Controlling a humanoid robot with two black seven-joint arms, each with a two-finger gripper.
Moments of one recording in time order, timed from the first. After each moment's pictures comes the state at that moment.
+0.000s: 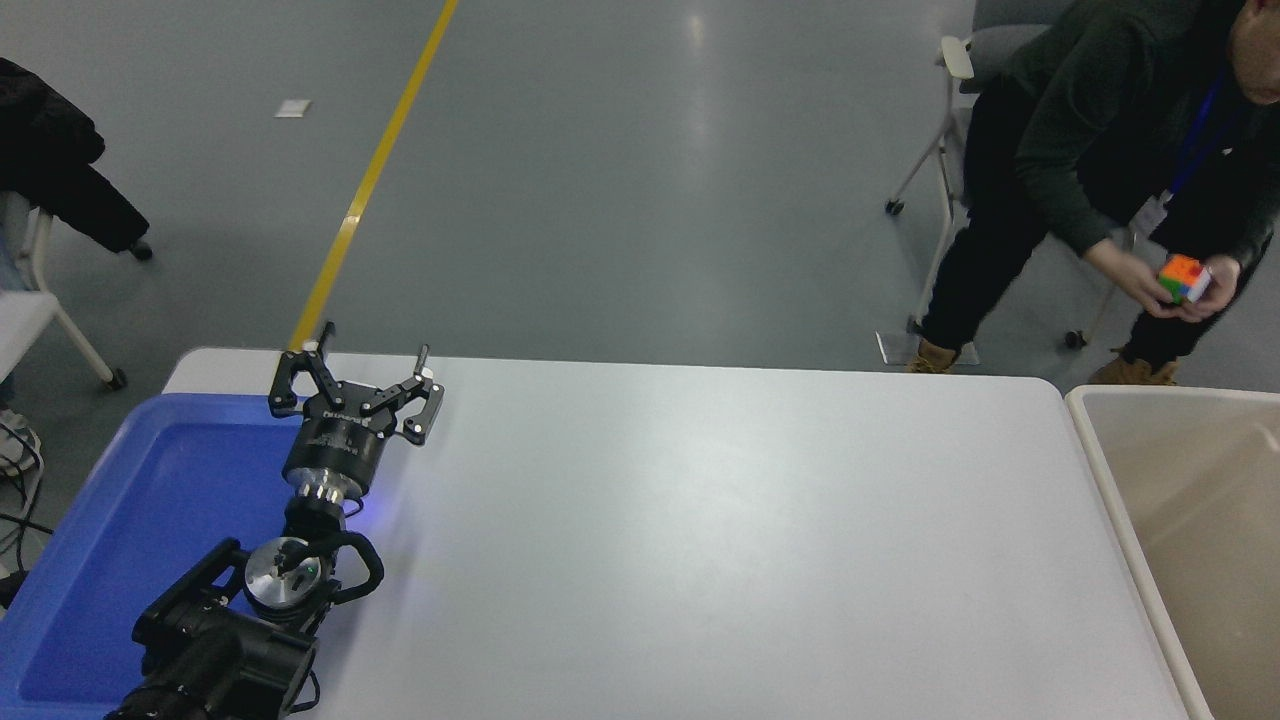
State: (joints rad) left arm -0.46 0.07 -1.19 -0.58 -0.22 -0.67 -0.15; right arm 0.86 -0.65 -0.14 0.20 -0.06 -0.11 0.07
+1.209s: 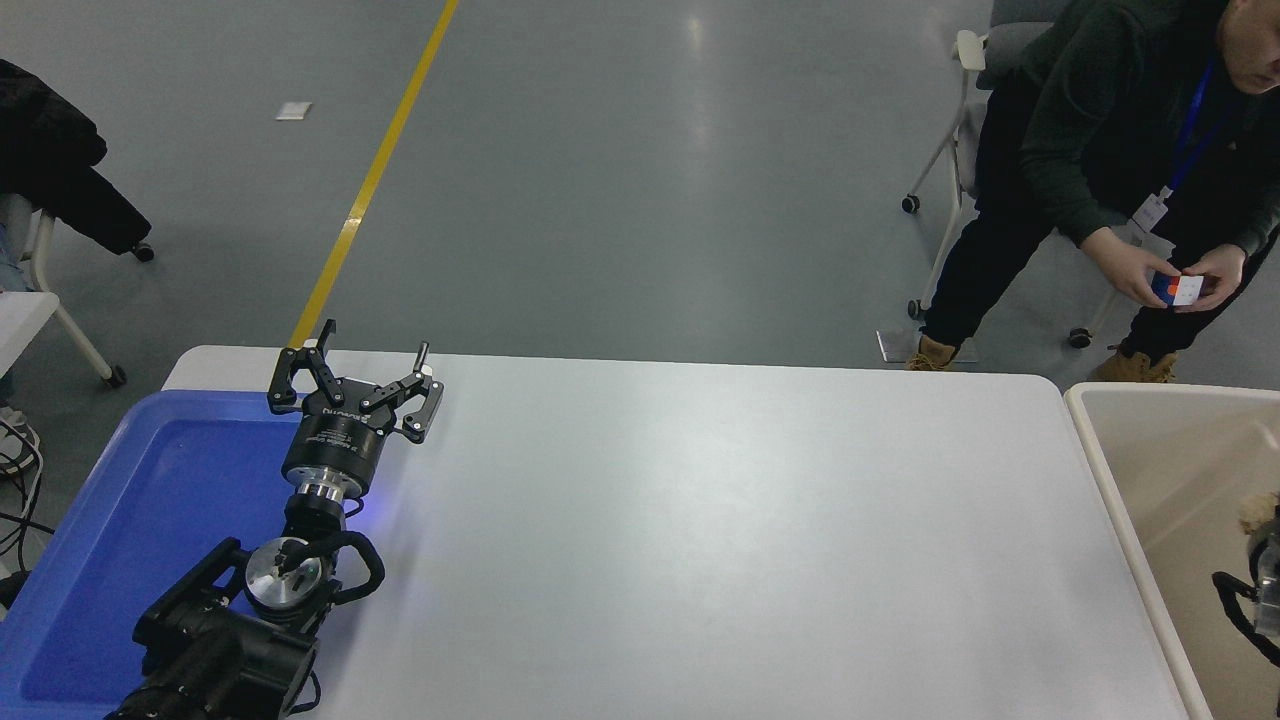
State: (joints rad) left arm -0.46 0.07 -1.19 -0.58 -0.22 -0.67 -0.15; right arm 0.59 -0.34 0.22 -0.04 0.02 -0.13 0.07
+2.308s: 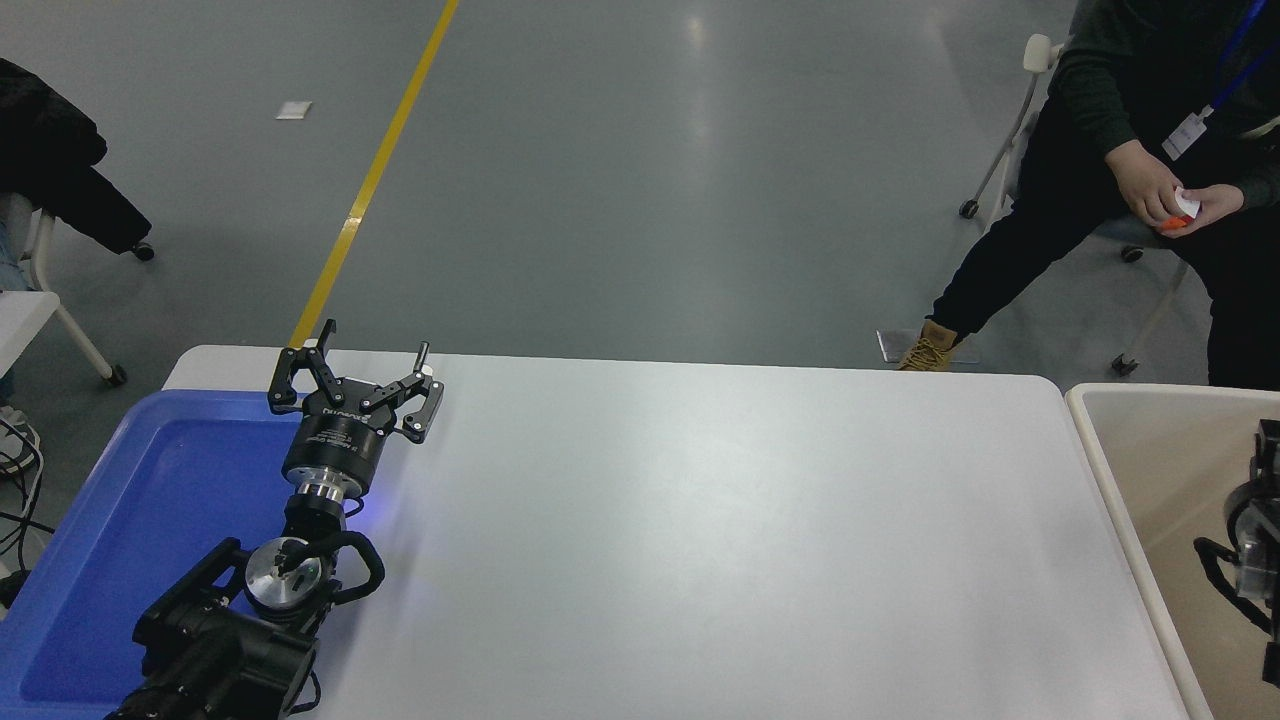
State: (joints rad) left arm -0.46 0.07 -1.19 -0.58 -0.22 -0.67 -0.15; right arm 0.71 -0.39 0.09 0.08 0.01 -0.12 0.07
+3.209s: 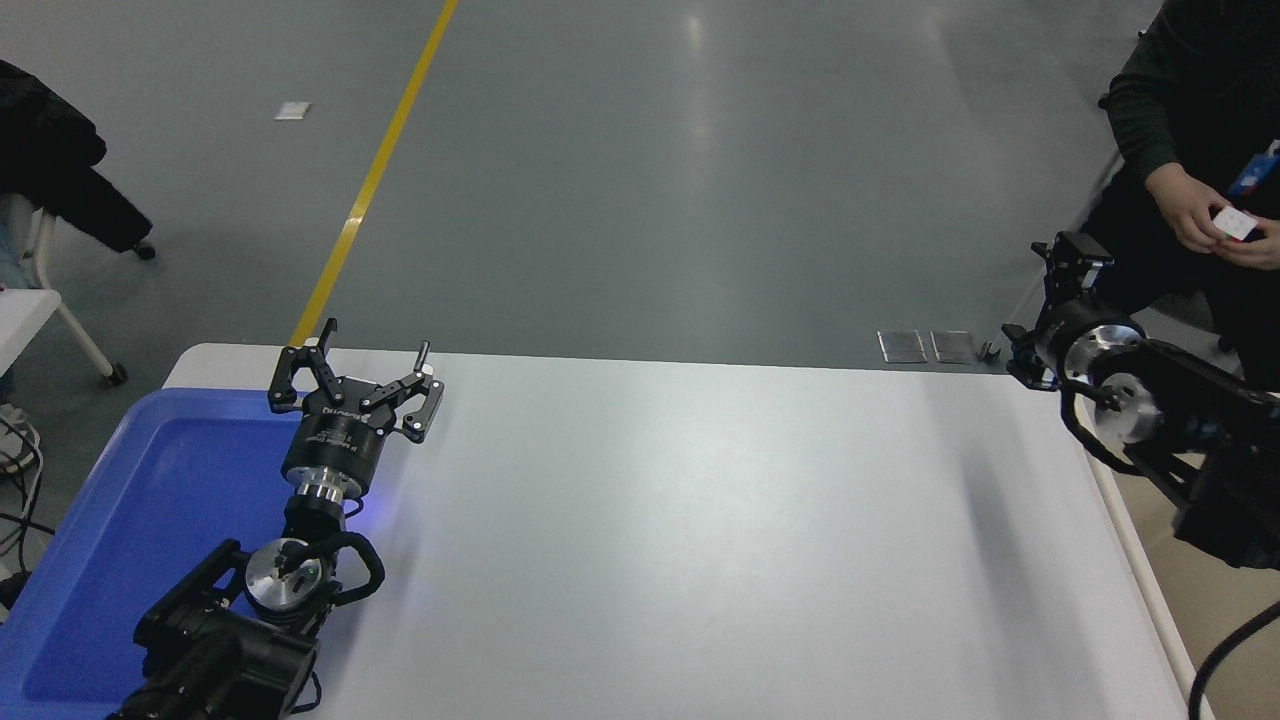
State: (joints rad) left arm -0.46 0.07 -1.19 -0.58 -0.22 -0.67 -0.15; right arm 0.84 -0.41 0.50 0.71 0.01 -0.11 0.08
